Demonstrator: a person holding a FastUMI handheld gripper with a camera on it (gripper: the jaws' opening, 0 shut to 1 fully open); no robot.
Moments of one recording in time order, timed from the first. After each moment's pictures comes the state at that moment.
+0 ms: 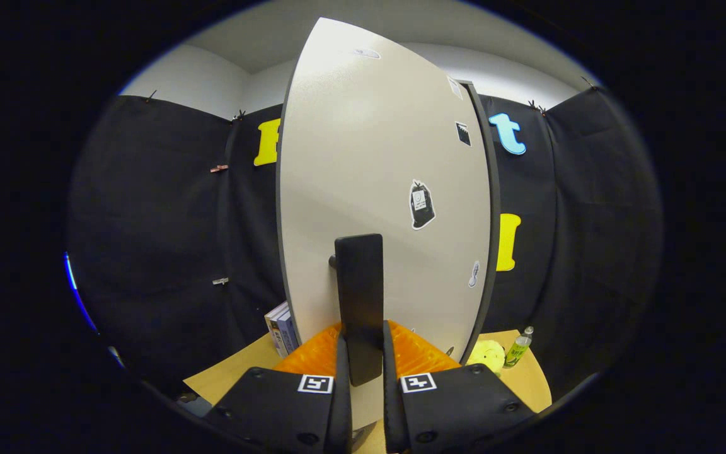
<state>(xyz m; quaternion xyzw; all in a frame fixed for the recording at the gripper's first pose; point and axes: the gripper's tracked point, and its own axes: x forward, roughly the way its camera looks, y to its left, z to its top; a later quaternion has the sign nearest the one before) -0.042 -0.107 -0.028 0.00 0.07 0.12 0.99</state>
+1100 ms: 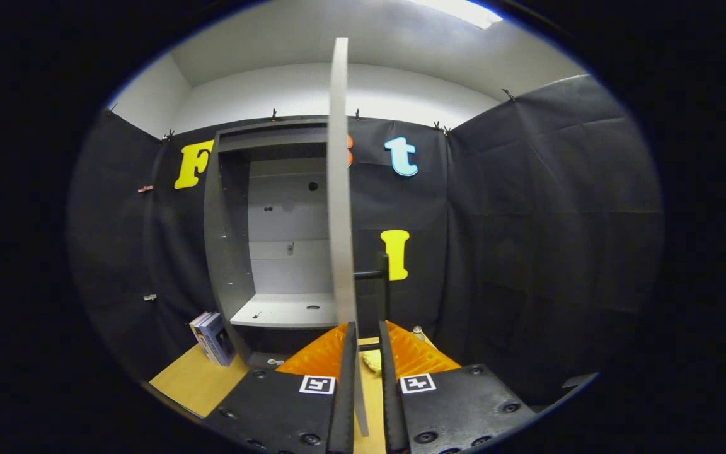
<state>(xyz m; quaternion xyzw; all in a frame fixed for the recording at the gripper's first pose) -0.119 -0.276 0.012 0.00 0.02 -0.09 1.00</state>
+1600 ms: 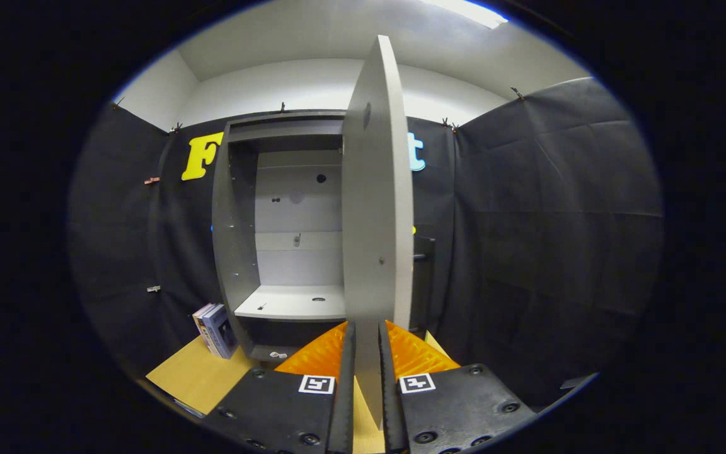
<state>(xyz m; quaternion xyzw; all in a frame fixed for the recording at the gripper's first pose) -0.114 -0.250 -0.010 -0.01 0.03 -0.05 1.00</state>
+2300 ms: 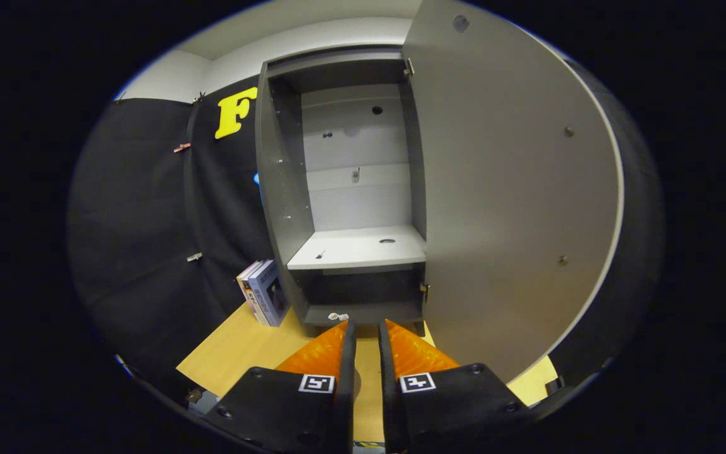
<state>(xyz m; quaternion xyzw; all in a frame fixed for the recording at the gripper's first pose) -0.063 -0.144 -0.132 0.03 0.17 0.04 0.98</state>
